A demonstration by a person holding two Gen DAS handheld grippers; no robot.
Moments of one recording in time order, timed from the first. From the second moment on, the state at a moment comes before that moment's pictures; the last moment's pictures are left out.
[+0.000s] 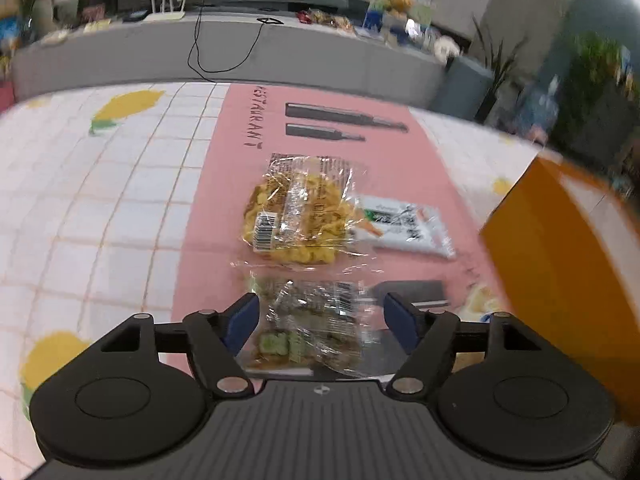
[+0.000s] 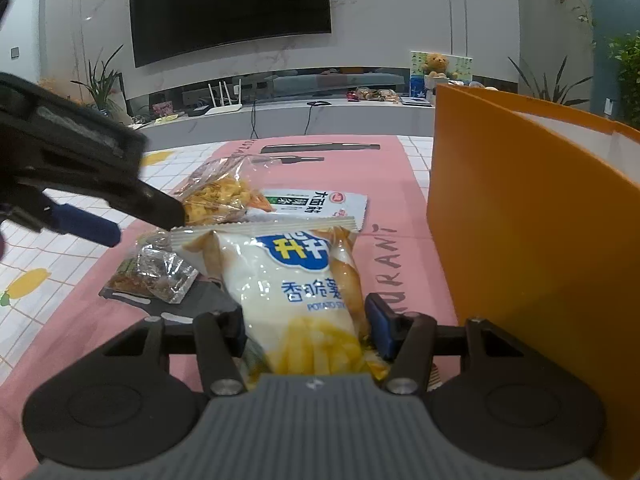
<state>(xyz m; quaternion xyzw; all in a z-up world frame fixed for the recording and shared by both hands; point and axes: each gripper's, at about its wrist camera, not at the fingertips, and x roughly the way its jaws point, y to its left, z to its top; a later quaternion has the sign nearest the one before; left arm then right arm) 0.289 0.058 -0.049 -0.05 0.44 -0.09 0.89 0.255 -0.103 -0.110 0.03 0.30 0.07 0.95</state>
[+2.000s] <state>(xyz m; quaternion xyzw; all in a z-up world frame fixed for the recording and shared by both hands) 0.202 0.038 0.050 -0.04 0.42 -0.08 0.91 0.186 -0.147 -0.017 0.13 0.22 0.15 0.96</state>
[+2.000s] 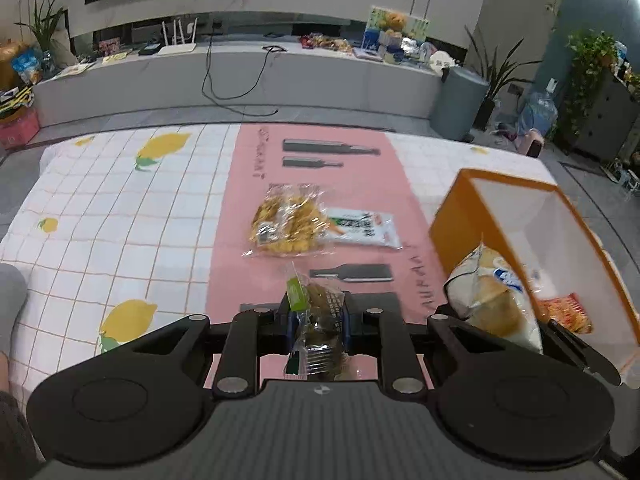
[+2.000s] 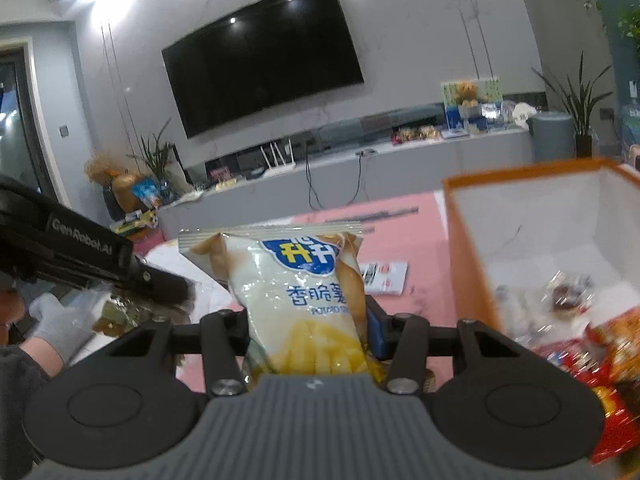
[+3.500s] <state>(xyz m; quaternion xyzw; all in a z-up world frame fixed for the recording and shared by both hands) 0.197 -0.196 0.033 0.06 0.41 -0.13 0.90 0.270 -0.329 0.001 0.00 0.41 0.03 0.91</state>
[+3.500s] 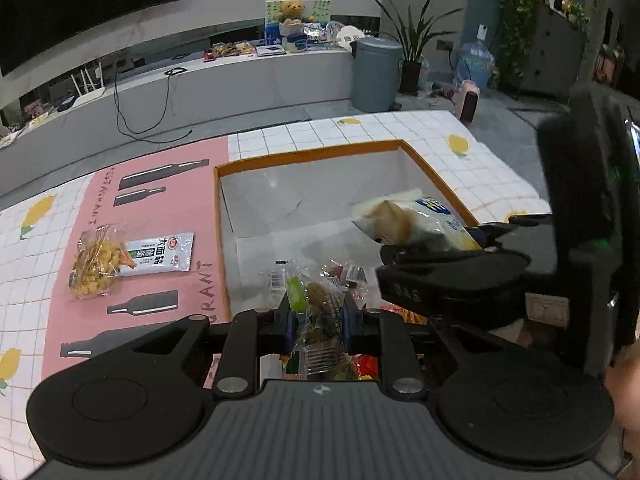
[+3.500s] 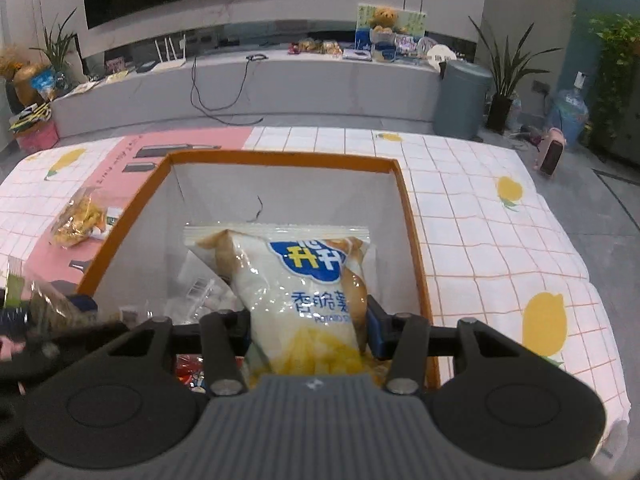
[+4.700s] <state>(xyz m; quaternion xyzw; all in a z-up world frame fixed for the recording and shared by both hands) 0.281 -0.206 0.007 0.02 0.42 -0.03 0.91 0.253 -0.380 0.031 0.21 0.30 0.11 0.93</state>
